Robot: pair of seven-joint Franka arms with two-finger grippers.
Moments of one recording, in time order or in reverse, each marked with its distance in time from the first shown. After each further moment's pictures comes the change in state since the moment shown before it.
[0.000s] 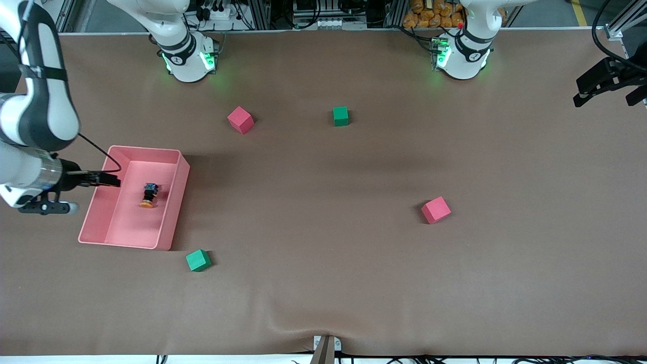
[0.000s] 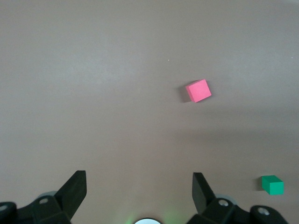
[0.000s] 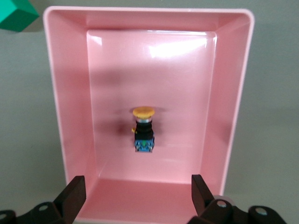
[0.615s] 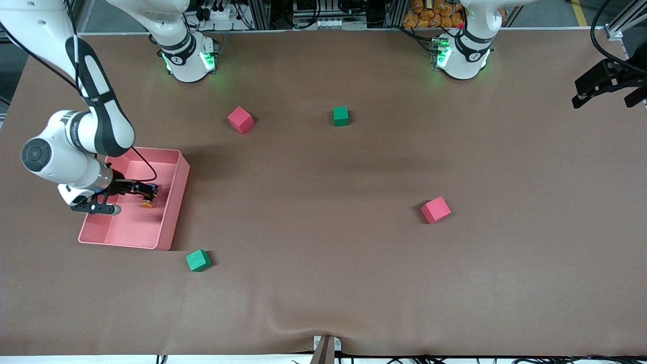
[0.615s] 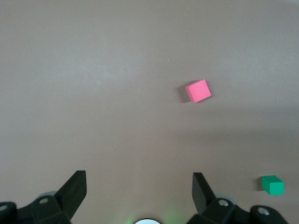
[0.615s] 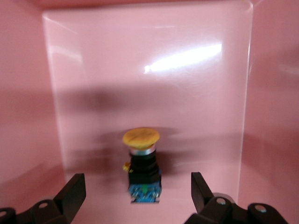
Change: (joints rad) left arm 0.000 0.001 -0.001 -0.001 0.000 0.002 0.000; right arm 0.011 0.100 0.000 -0.246 0.000 0.440 0.054
